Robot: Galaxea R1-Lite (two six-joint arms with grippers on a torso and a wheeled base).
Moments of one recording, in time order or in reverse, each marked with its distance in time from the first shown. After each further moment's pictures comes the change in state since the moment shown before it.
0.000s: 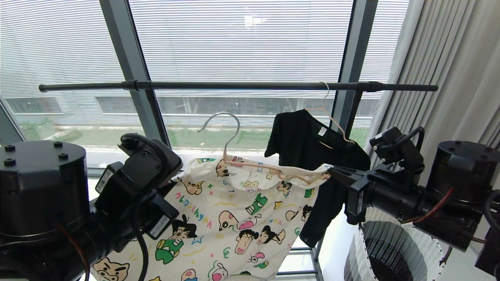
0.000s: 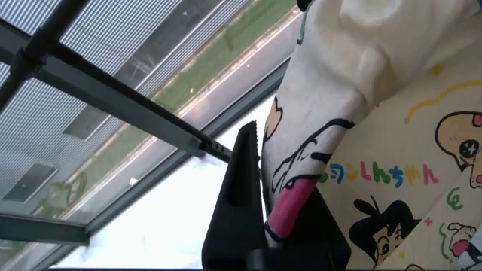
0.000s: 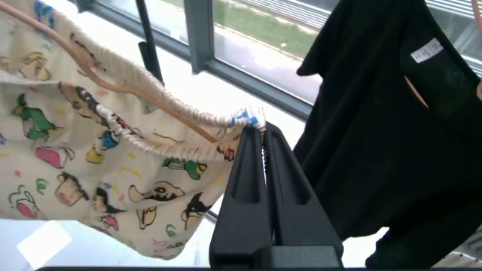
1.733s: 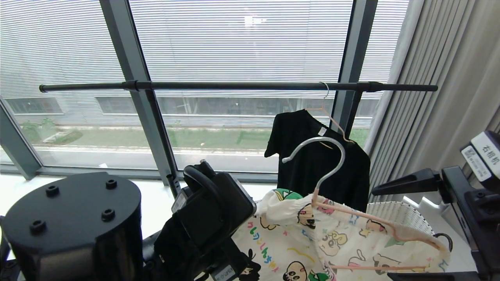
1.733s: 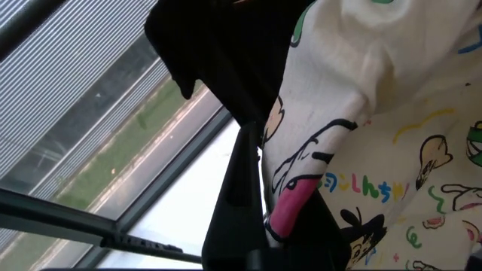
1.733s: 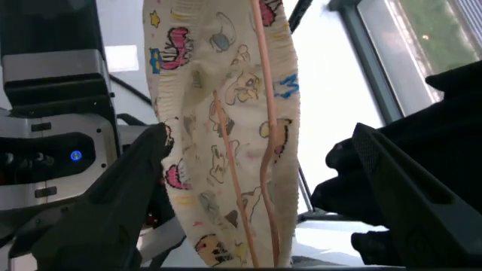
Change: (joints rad) left arm -0.330 0.117 -0.017 -0.159 -0.126 -0.085; right arm 0.020 -0.360 -0.434 1.266 0.444 -0.537
